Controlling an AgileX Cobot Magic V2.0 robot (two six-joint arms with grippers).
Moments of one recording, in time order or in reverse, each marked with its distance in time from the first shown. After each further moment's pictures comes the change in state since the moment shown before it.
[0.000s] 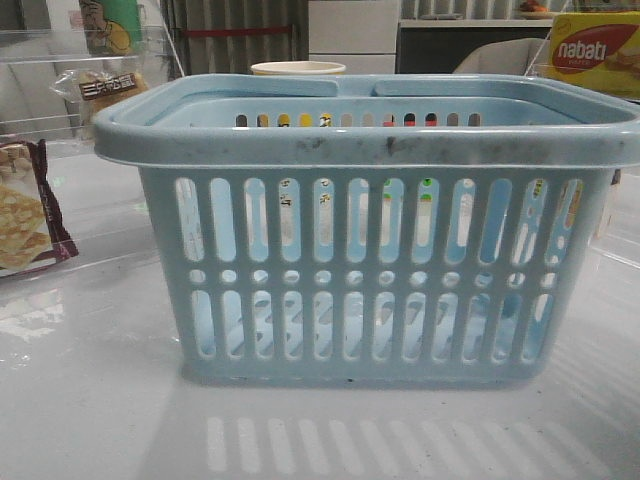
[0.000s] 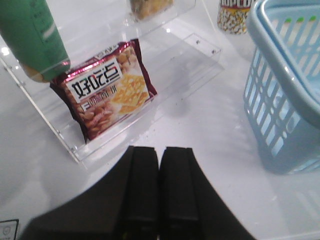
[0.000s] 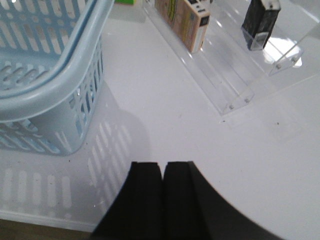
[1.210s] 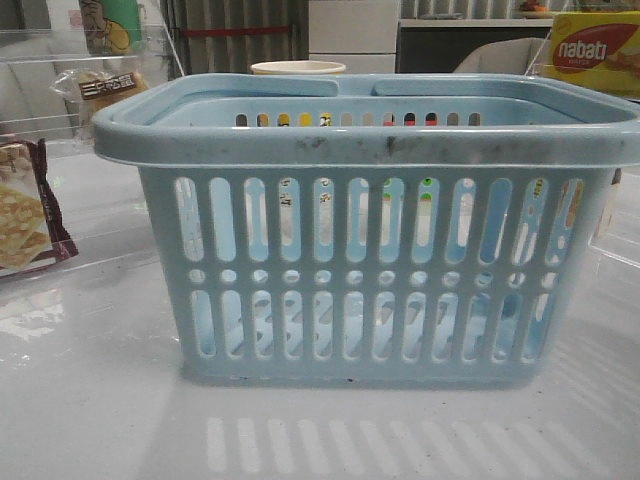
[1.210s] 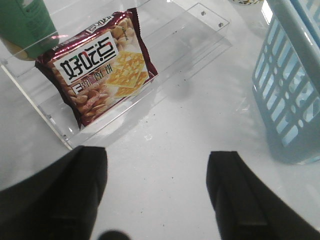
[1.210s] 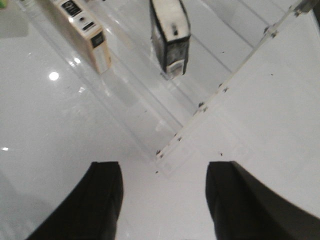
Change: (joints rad) left arm 0.000 0.092 0.012 0.000 -0.044 0.000; right arm -0.299 0.808 -0.458 0.000 -0.137 0.013
